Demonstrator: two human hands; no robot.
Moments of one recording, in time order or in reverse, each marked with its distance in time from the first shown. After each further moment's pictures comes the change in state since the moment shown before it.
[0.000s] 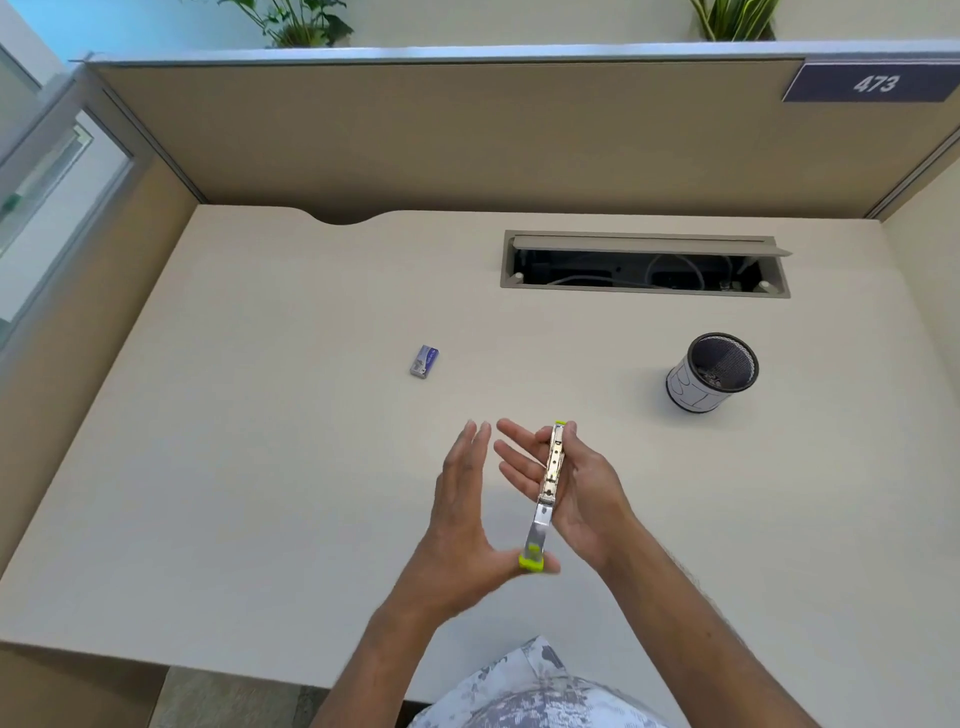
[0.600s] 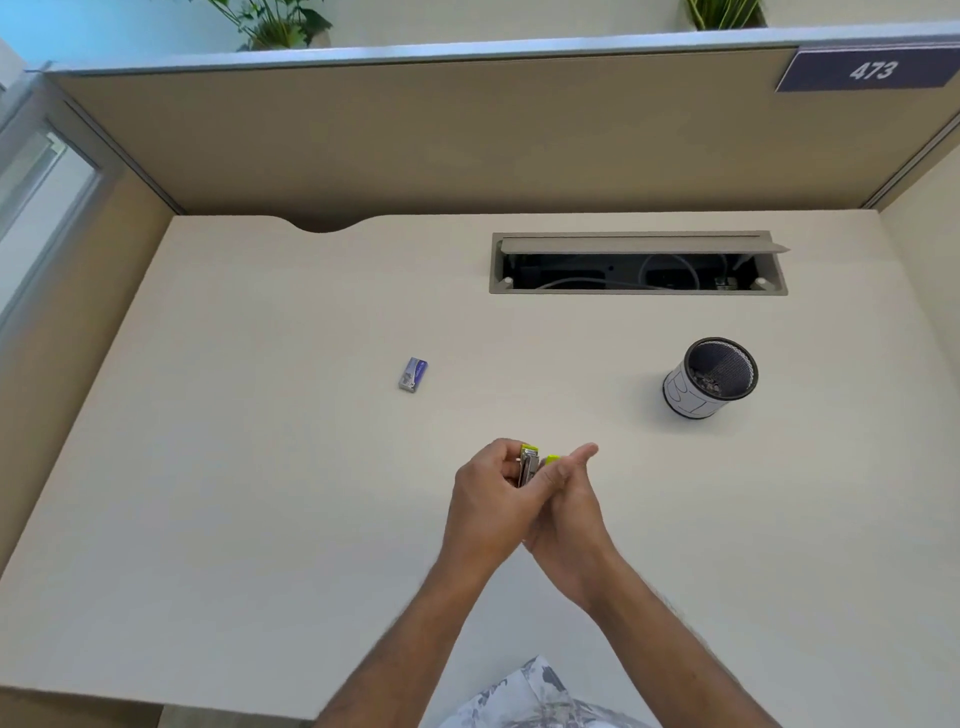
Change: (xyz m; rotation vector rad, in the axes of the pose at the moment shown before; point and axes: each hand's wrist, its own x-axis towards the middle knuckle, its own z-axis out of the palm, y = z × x) left_hand 0.069 0.034 0.024 -0.189 0.169 -0.317; right_hand 0.015 0.018 -0.010 -0.169 0.045 0.029
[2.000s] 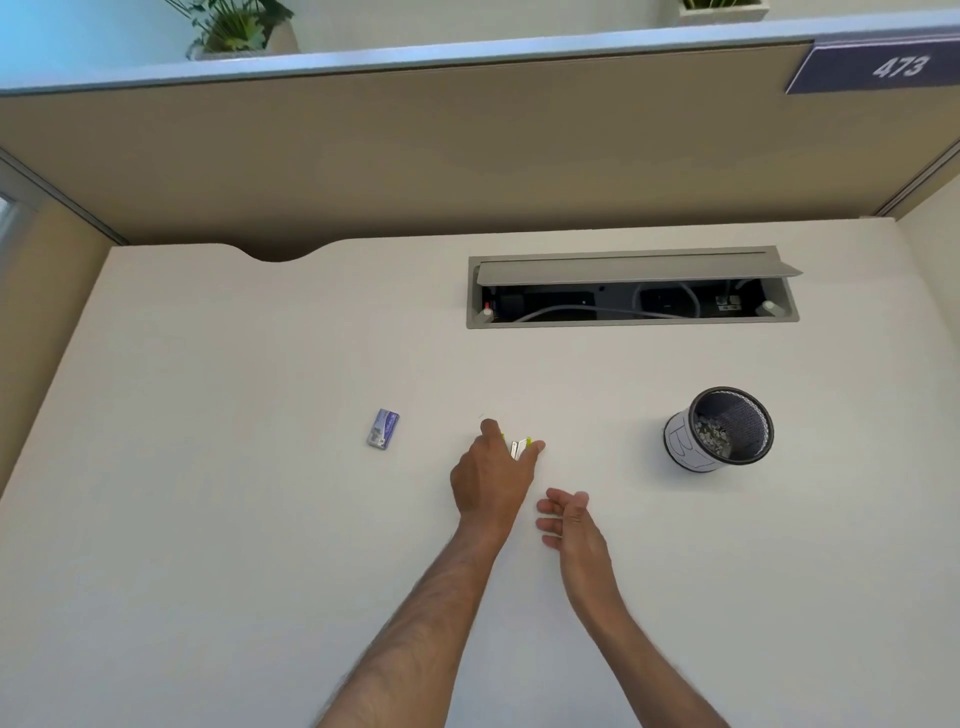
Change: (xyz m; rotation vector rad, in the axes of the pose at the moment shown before) left_hand 0.172 -0.030 0.073 0.706 0.138 0.002; right_hand 0.083 -0.009 -0.058 -0.476 0.468 -0.185
